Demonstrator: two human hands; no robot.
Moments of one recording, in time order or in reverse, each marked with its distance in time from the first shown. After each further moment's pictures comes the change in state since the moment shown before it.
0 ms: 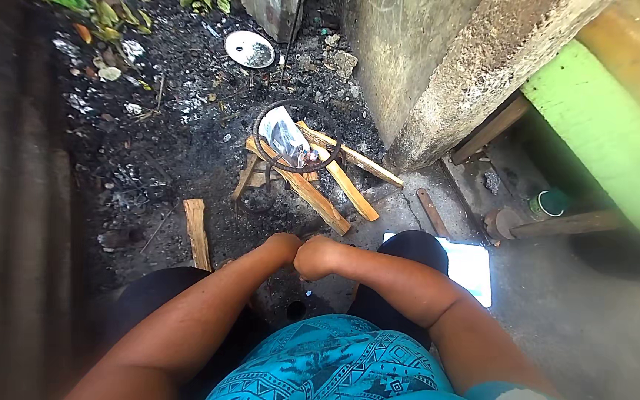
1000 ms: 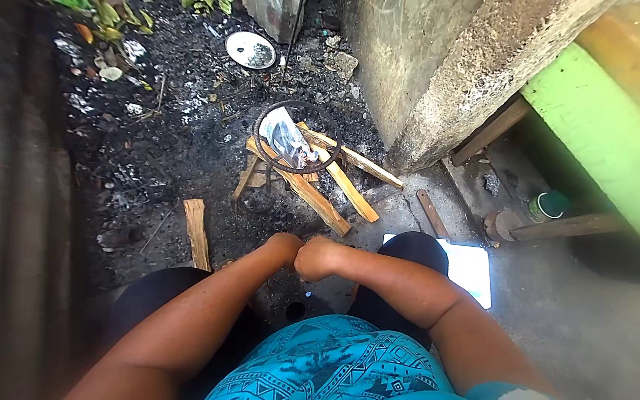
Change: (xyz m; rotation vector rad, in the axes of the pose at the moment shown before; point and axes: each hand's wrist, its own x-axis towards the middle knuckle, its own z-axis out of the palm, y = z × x) left_hand 0.000 0.001 0.000 0.012 0.002 0.004; right_hand -0.001 -0.001 0.000 0.001 -0.003 -0.004
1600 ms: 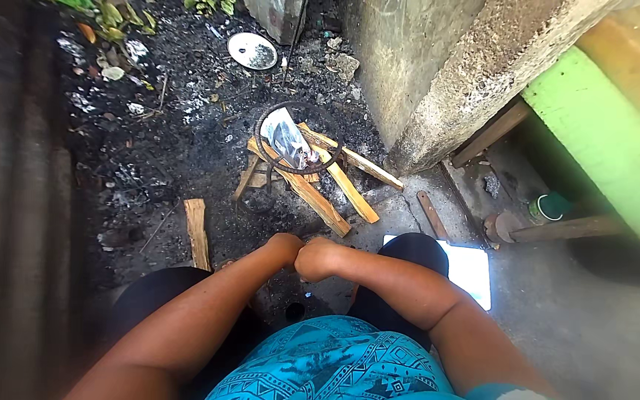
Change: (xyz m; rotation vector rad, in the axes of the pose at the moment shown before) left_hand -0.001 -0.001 0.001 -0.002 0.007 0.005; right_hand 0.002 0.000 0.001 -0.014 0.001 -0.004
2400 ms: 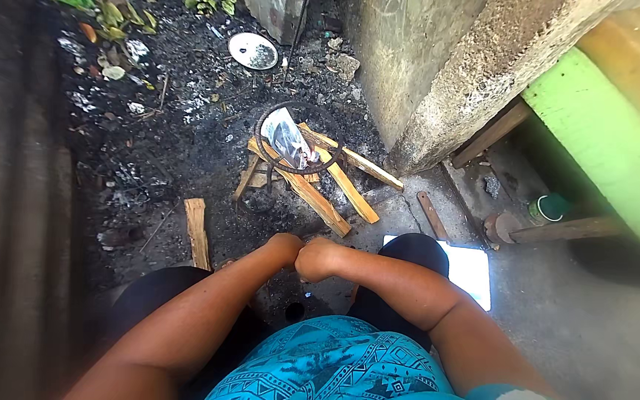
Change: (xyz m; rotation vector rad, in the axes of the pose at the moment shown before) left_hand 0.000 -0.001 0.000 -0.001 -0.003 0.007; right_hand -0.001 0.000 0.000 0.005 0.000 0.001
